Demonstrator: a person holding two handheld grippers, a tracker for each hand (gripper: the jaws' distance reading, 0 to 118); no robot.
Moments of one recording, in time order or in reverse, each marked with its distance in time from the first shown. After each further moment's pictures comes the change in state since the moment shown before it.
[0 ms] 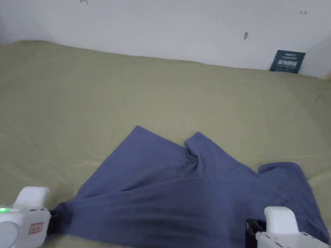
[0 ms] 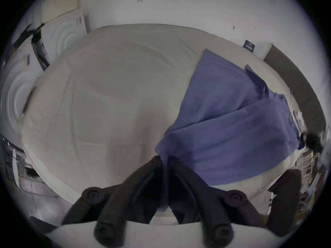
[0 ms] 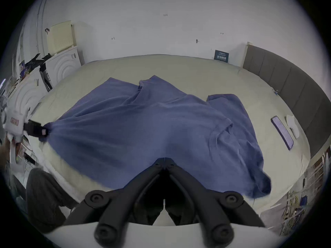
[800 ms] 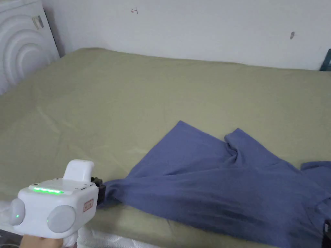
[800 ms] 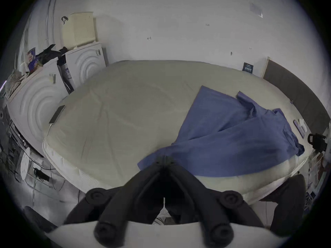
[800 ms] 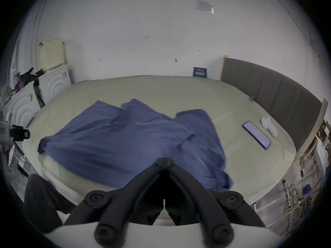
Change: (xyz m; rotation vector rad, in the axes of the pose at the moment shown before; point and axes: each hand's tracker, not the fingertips) left arm -0.007 -0.032 0.084 0.245 0.103 0.049; right arm 0.008 -0.033 0.094 0.178 -0.098 -0.056
